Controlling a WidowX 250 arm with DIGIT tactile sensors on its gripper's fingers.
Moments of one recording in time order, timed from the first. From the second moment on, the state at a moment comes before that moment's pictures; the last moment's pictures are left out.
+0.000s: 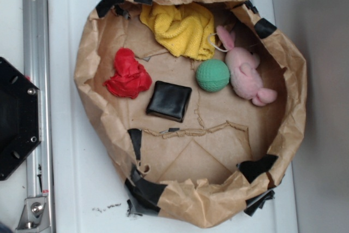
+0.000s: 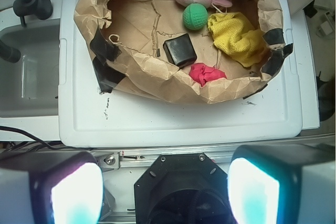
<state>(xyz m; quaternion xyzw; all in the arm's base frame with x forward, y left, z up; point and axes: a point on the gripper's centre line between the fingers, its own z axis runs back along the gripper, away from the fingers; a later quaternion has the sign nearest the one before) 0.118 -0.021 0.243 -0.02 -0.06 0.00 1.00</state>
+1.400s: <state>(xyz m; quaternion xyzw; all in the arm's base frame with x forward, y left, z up) 0.290 0.010 0.096 -0.05 -0.16 -0.14 0.97</state>
